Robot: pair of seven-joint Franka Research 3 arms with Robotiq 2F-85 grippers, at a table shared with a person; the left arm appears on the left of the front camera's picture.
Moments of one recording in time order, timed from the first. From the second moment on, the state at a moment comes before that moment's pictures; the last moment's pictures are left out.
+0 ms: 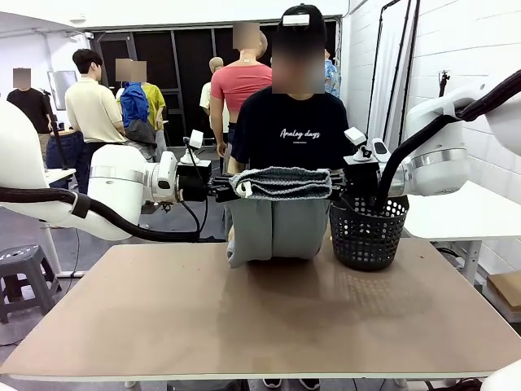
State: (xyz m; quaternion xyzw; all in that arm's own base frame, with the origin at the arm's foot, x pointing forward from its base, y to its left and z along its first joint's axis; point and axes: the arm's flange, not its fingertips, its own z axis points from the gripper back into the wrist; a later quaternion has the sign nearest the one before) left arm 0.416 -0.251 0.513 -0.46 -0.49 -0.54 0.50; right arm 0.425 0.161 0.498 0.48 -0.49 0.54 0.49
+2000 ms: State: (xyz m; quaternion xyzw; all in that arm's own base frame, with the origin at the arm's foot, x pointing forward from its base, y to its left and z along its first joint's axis) left arm 0.417 -0.251 0.513 -0.46 -0.49 -0.54 0.50; right arm 0.425 0.161 0.498 0.48 -0.49 0.54 0.49
